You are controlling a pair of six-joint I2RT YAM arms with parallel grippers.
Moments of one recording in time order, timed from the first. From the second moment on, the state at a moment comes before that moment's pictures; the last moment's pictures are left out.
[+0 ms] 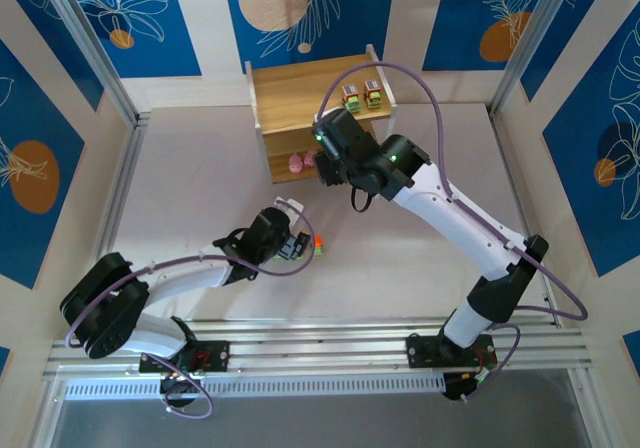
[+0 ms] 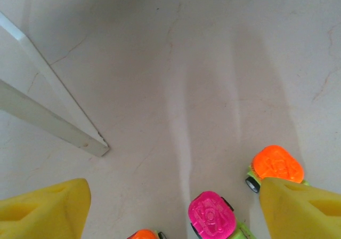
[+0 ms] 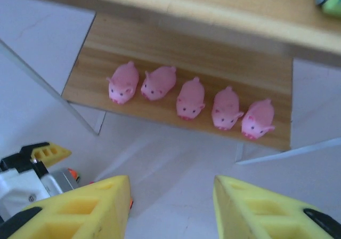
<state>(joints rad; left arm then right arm) -0.81 1.38 0.65 0.04 -0.29 -0.10 0.87 1.60 1.84 -1.09 0.42 0.30</state>
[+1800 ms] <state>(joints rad) -0.63 1.36 0.63 -0.02 -0.29 -0.29 0.95 1.76 1.30 -0.77 0.27 0.68</state>
